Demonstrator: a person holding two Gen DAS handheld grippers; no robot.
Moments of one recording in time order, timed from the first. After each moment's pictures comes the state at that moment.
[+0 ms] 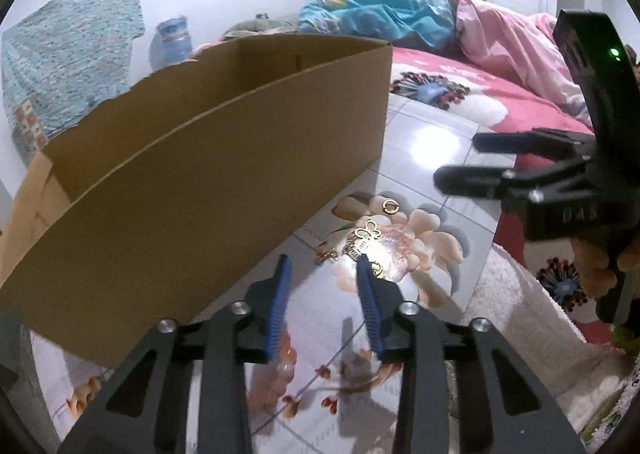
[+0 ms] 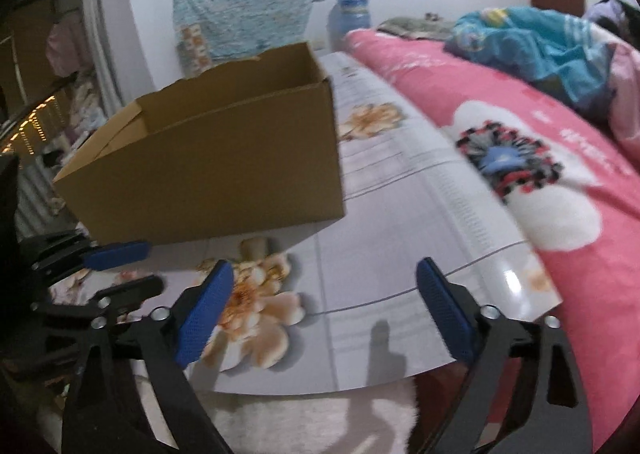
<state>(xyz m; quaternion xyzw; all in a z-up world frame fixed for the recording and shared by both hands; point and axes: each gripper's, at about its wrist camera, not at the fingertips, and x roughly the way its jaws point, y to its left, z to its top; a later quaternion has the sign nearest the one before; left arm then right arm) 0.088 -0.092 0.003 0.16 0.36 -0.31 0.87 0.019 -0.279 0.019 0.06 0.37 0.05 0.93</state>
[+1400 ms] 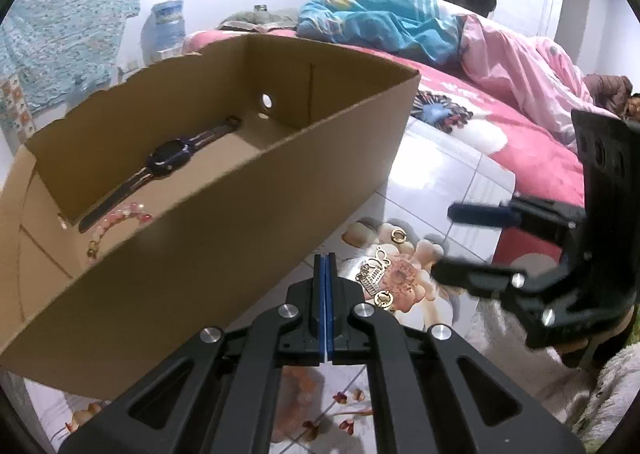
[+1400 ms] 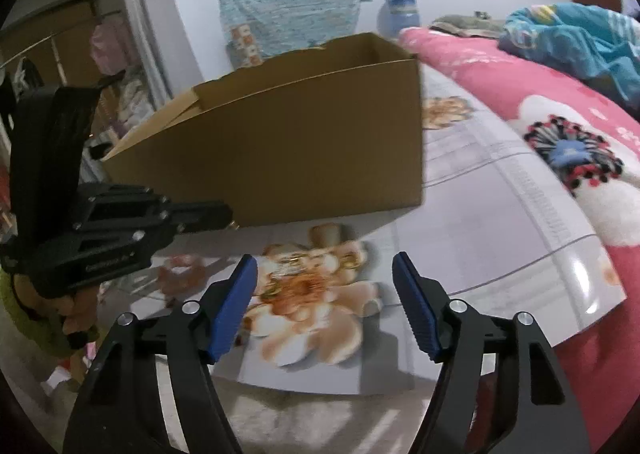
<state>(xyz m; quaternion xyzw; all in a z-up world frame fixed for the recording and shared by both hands) 0.120 -0.077 0.020 0.11 0.38 -0.34 0.85 0.012 -0.250 0.010 0.07 0.35 0.16 0.92</state>
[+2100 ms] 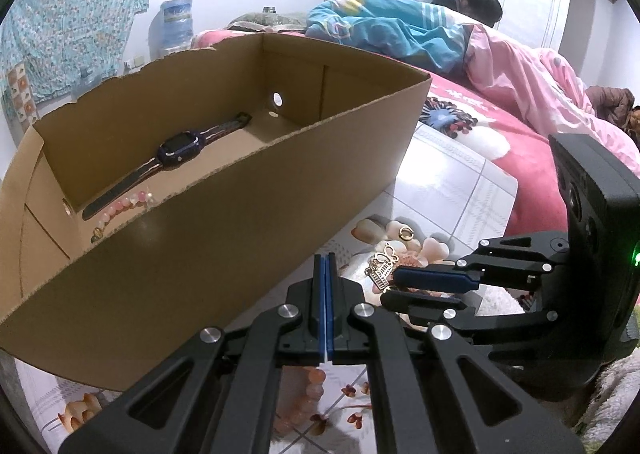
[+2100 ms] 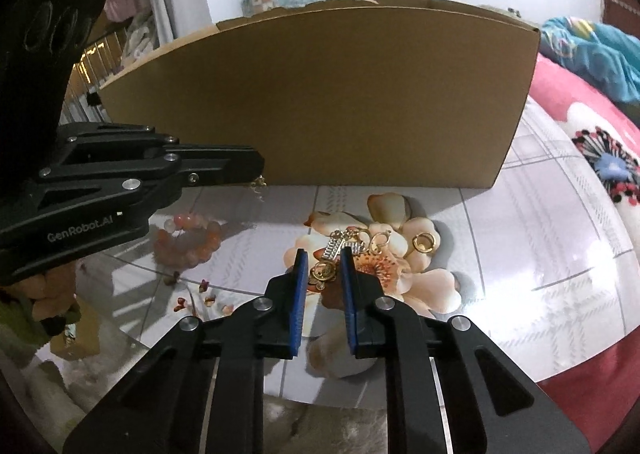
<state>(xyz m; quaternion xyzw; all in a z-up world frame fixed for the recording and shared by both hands) 0.119 -0.067 0.015 0.09 0.38 -0.33 0.86 0.035 -0.193 -0.008 -0.02 0.40 0.15 0.91</state>
